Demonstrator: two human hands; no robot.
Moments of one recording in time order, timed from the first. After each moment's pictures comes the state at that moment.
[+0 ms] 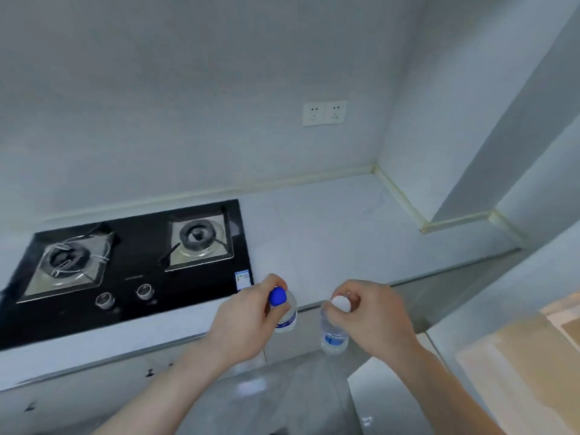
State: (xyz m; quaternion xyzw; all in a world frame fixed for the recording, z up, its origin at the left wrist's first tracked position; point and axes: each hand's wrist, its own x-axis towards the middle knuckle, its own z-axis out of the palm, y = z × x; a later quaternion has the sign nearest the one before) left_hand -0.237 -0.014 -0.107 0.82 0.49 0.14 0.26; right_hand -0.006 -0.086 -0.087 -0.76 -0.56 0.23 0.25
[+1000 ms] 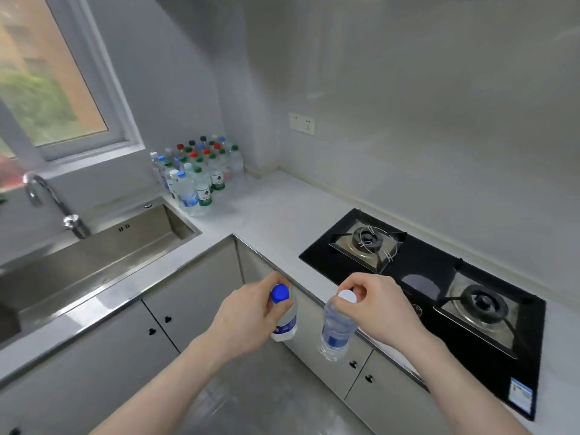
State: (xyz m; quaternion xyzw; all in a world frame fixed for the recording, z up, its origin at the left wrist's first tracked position) left_hand -0.690 -0.210 -0.071 0.51 0.81 0.27 0.10; right_hand -0.504 -0.036 -0.057 -0.37 -0.87 0.29 0.13
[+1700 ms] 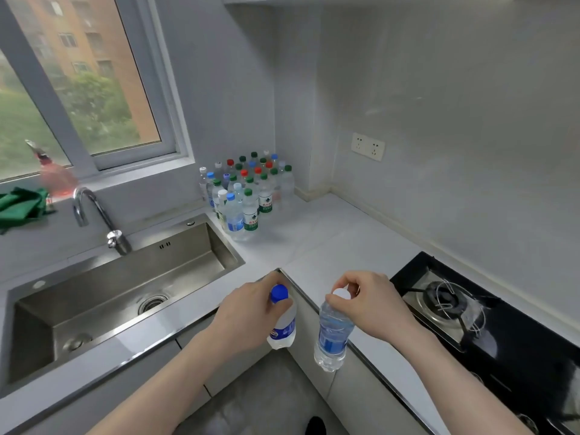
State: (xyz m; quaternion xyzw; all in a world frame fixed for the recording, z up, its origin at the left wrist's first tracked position) left_hand -0.909 -0.181 -0.067 0.42 0.86 0.25 0.10; right_hand -0.758 0.017 -0.058 -0.28 -0.91 0.29 0.11
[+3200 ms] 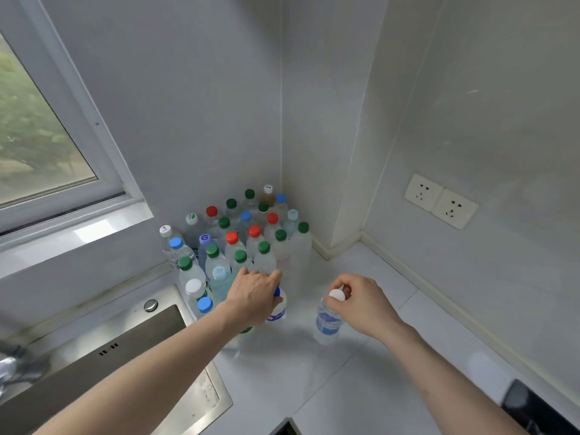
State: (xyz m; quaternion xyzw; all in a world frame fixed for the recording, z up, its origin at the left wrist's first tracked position) left_hand -1.374 0.137 -0.154 0.49 0.87 -0.03 0.04; right_hand -1.192 0.305 -0.119 -0.33 -0.88 0.34 0.03
